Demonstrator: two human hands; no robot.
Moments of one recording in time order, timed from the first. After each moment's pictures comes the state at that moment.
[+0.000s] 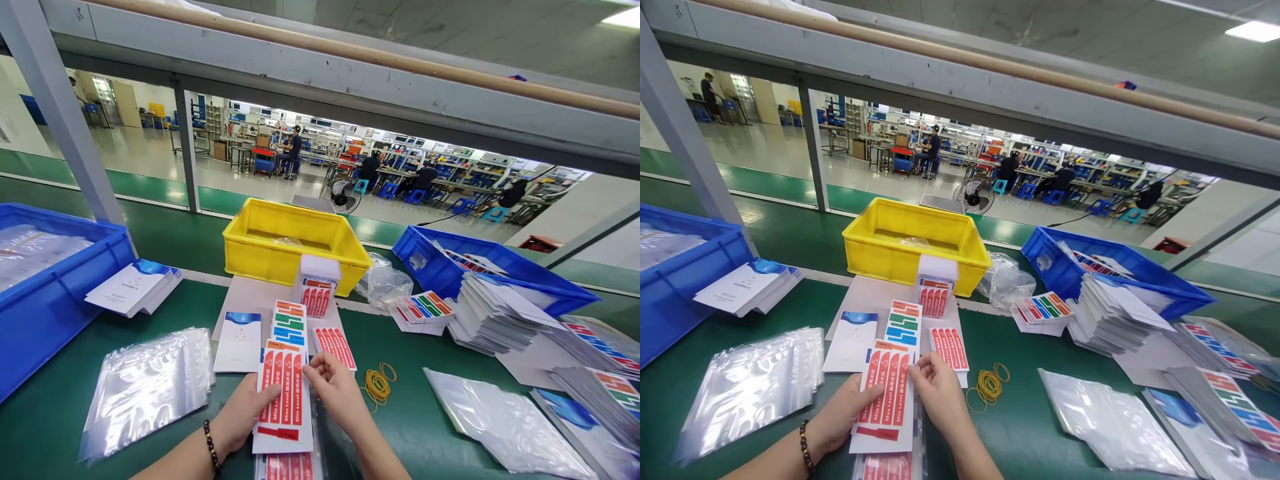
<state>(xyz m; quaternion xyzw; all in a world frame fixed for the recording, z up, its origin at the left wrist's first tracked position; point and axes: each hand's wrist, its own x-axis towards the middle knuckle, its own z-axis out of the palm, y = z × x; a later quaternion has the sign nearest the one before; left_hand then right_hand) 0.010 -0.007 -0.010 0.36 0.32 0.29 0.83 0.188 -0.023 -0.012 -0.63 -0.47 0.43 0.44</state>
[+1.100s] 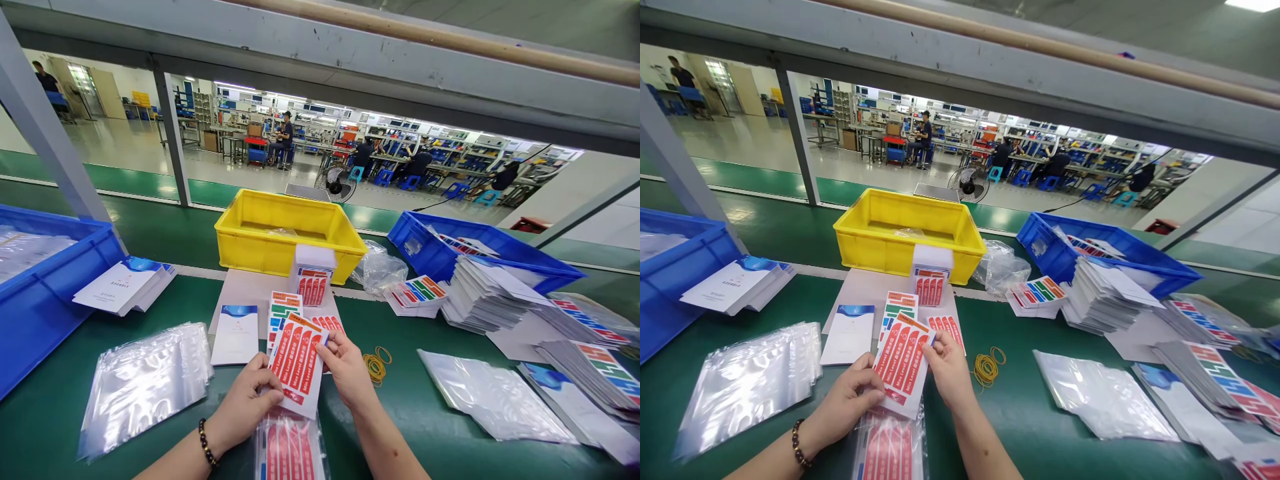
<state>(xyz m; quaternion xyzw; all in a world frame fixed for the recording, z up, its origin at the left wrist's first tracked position) 0.004 -0.005 -0.006 0.65 0.36 0.29 0.60 0.198 -0.018 0.005 -0.53 -0.35 0.52 0.57</state>
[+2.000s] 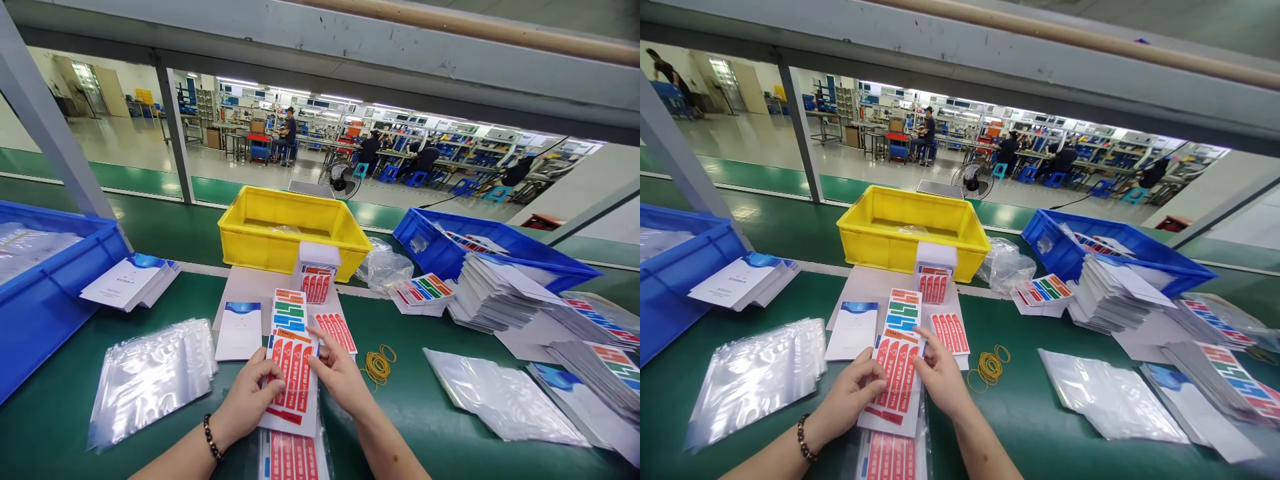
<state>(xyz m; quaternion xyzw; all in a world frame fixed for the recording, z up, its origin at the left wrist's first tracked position) 0.003 -0.005 -0.004 0.65 0.38 0.30 0.59 0.188 -0.026 -0.005 -0.52 -0.47 0.52 0.48</state>
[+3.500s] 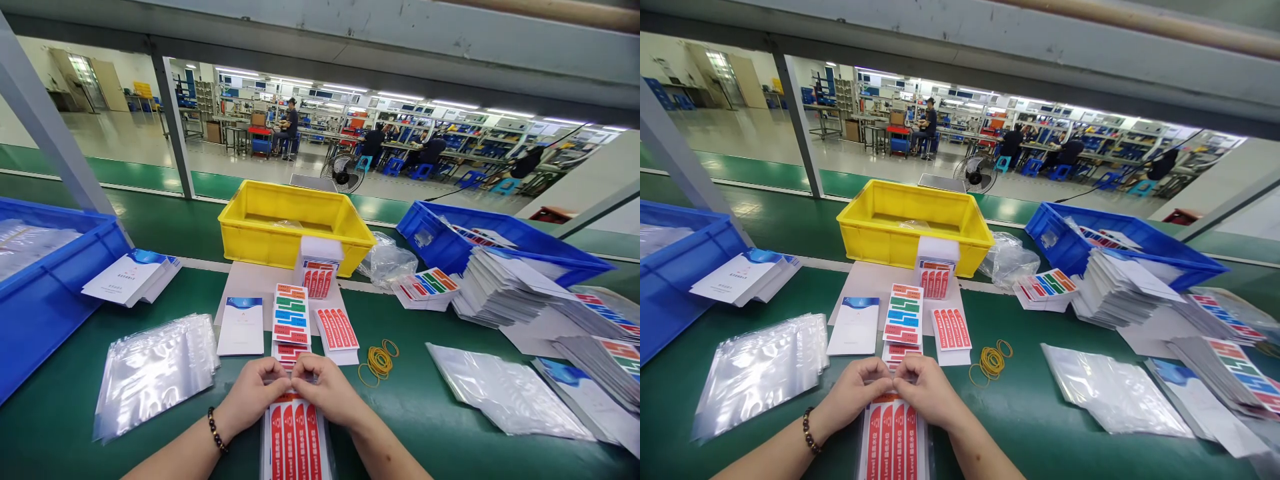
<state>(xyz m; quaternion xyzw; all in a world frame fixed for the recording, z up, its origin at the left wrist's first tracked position) 0.008 -0.005 -0.008 0.61 0.41 0.26 0.63 0.171 -0.033 0.000 -0.56 -0.64 0.42 0.32</state>
